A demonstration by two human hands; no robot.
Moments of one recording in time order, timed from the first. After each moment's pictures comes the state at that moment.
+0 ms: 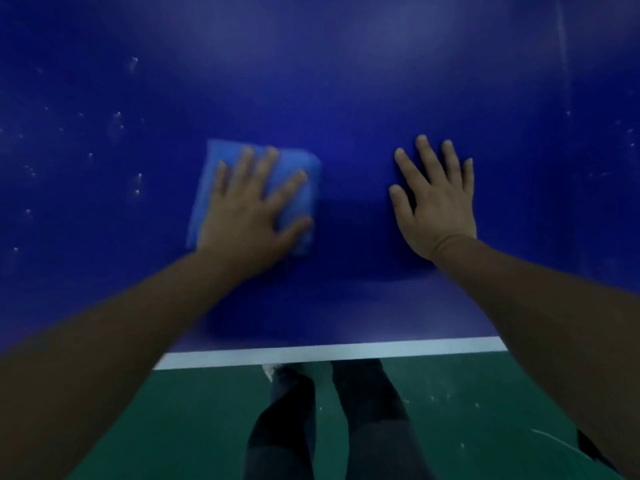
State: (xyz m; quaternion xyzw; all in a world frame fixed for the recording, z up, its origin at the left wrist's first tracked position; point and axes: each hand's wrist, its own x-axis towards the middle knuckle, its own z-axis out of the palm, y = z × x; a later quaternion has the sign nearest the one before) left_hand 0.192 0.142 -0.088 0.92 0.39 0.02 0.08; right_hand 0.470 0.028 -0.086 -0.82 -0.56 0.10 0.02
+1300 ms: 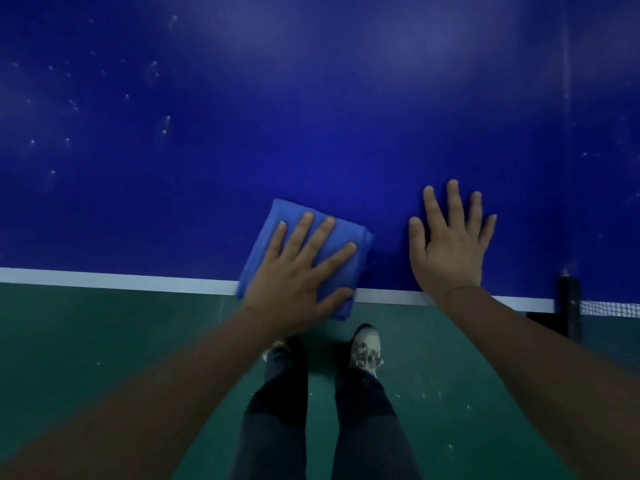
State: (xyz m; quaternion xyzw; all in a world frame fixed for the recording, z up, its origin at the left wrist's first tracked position) left_hand 0.177 -0.025 -0.078 0.94 0.31 -0.03 0.10; right_hand 0.434 -0.087 -0.083 -0.87 -0.48 0.13 0.02
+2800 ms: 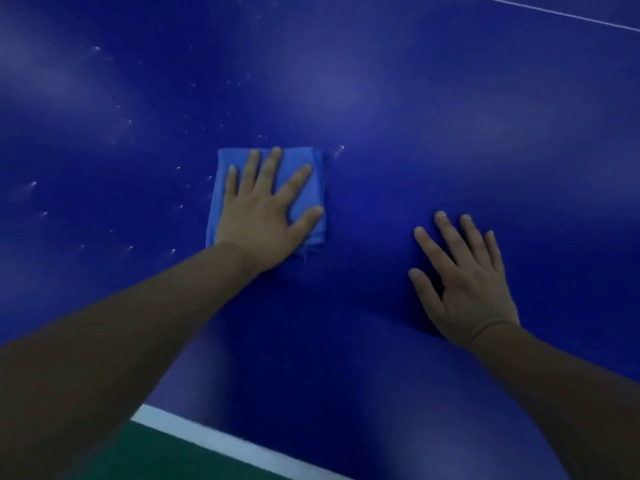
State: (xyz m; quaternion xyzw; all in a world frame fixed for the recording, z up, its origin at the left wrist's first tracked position) left_hand 0.041 0.294 -0.083 0.81 0.58 -0.02 0.06; right_hand 0.329 0.165 -0.082 -0.69 -0.72 0.11 0.03
